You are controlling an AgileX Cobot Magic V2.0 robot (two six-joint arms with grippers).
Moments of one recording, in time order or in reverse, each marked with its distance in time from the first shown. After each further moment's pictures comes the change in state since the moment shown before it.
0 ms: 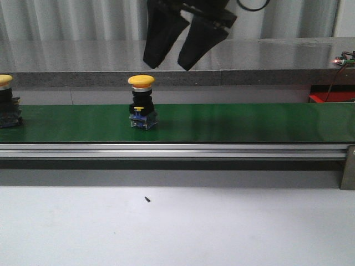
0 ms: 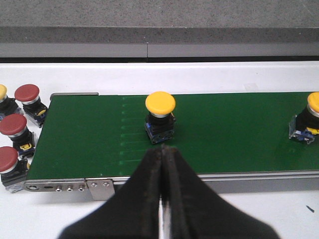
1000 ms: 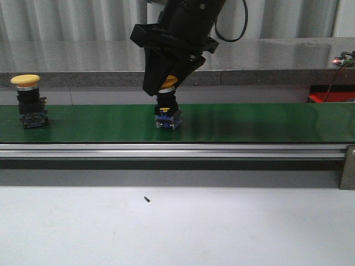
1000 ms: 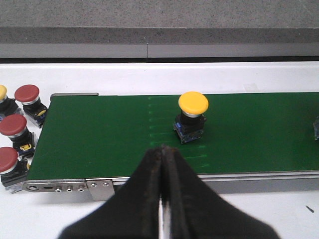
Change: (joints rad) left arm 0.000 0.000 0.000 0.000 -0.002 0.000; right arm 0.022 0.128 -0.063 -0.051 -0.074 0.007
